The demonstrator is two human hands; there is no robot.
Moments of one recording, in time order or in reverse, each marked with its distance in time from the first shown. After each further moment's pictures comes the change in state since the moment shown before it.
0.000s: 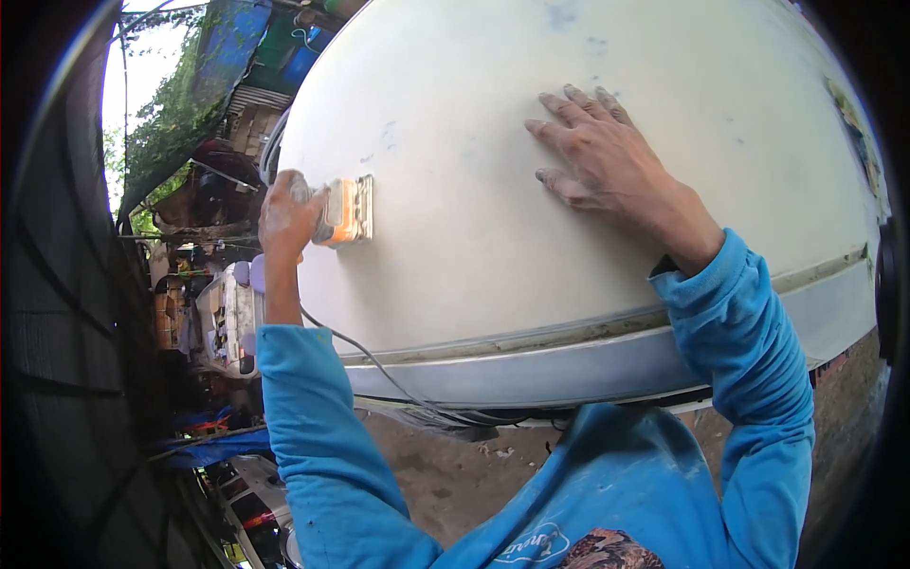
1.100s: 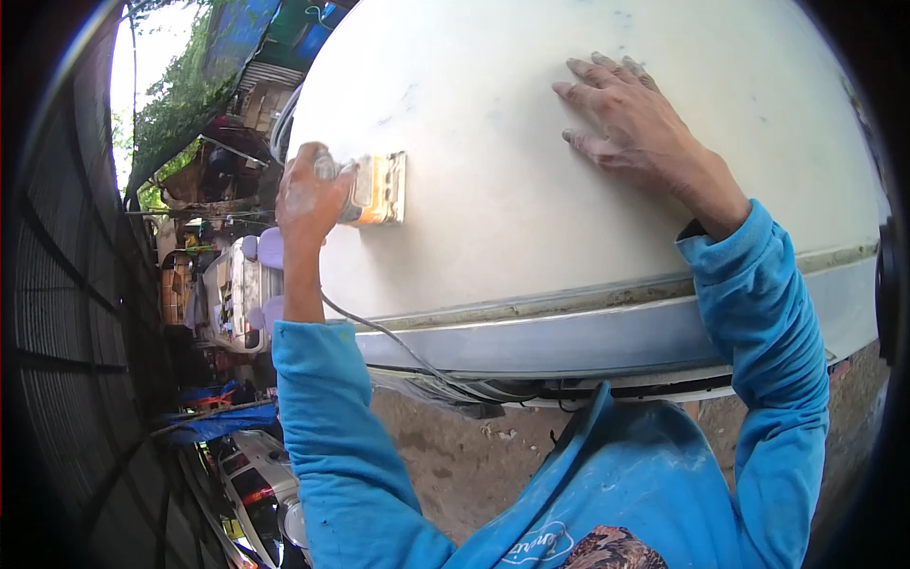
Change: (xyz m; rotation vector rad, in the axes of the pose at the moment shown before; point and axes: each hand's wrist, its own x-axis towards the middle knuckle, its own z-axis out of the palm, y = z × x) left_hand -0.050 0.023 -0.014 -0.021 0.009 0.000; right_hand -0.001 0.002 0.009 -0.134 0.012 0.007
